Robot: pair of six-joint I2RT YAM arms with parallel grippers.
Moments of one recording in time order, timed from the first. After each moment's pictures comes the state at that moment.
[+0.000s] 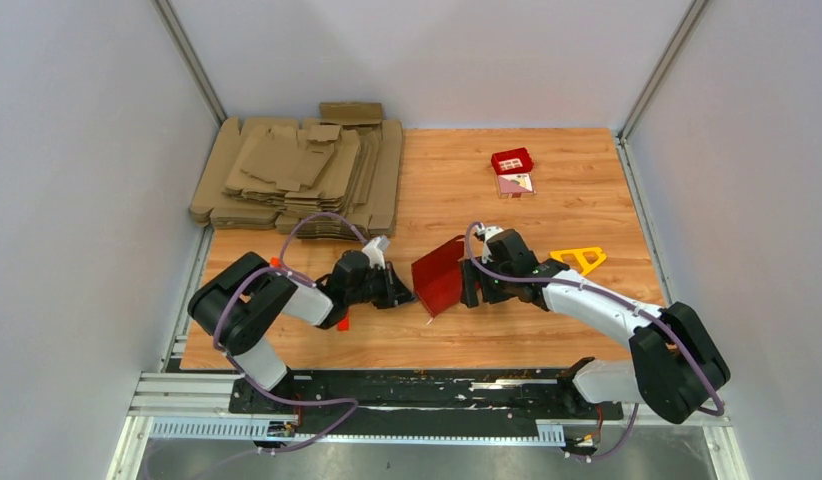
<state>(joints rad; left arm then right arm) -0.68 1.63 0.36 0.73 0.36 -0.83 0.61 1.30 0.66 -0.31 -0.10 0.33</state>
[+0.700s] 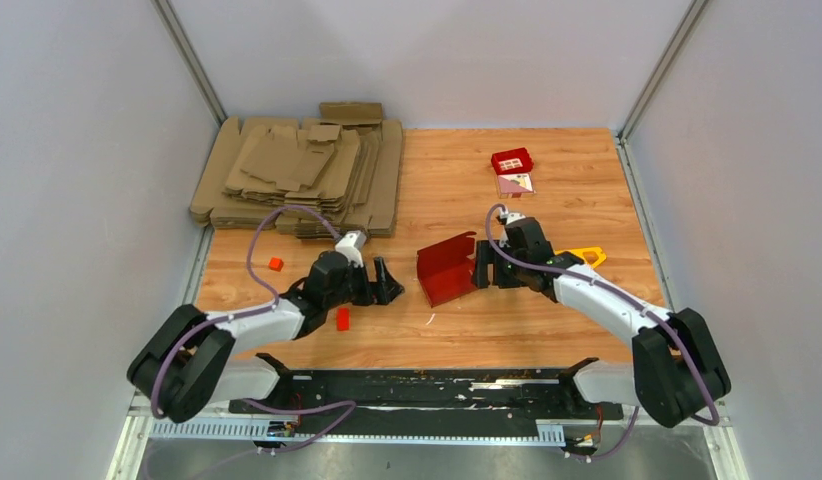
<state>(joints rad) -0.60 1.29 0.36 0.37 0.18 -0.61 0.47 1.25 0.67 -0.29 -0.09 0.38</state>
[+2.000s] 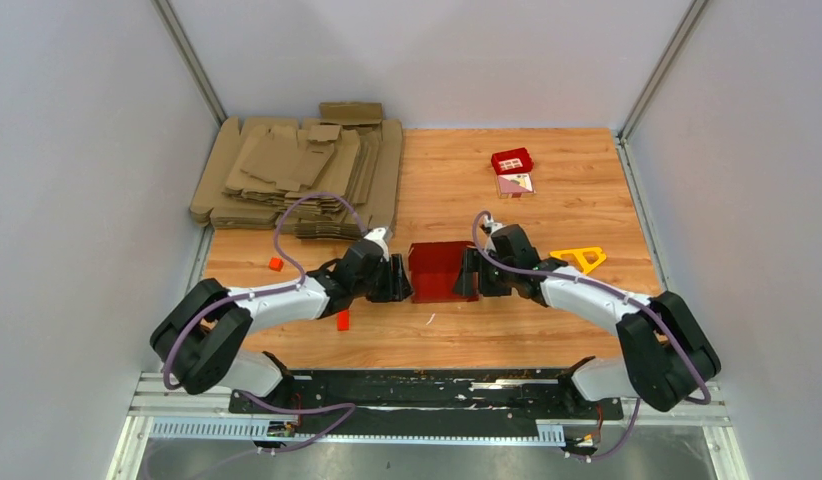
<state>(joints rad) -0.75 1.39 0.58 0.10 0.06 -0.72 0.54 1.37 0.64 -0.16 -0.22 0.50</state>
